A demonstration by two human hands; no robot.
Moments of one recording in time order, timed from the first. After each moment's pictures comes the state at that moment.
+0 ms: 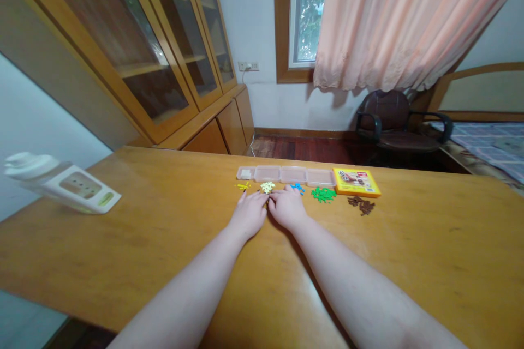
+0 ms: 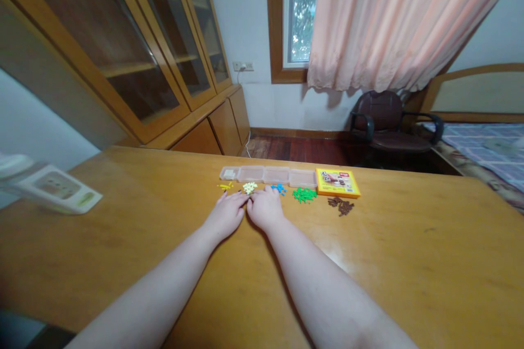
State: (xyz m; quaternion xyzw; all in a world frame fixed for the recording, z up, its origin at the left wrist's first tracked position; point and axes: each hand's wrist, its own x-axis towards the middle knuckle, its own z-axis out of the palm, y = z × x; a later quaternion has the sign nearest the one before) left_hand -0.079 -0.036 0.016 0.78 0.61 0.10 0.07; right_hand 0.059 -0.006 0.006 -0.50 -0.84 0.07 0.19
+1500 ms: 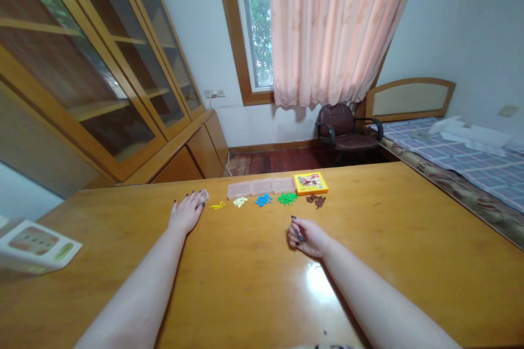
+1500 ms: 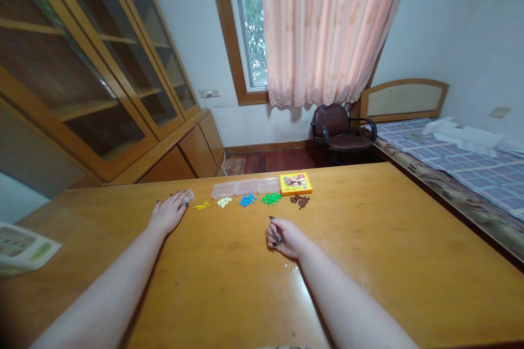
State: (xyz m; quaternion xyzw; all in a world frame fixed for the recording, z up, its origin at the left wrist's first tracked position) left_hand -0.209 0.034 0.005 0.70 0.71 0.00 -0.07; right_hand 0.187 -0.072 -0.016 -0.33 -0.39 0.76 0.40
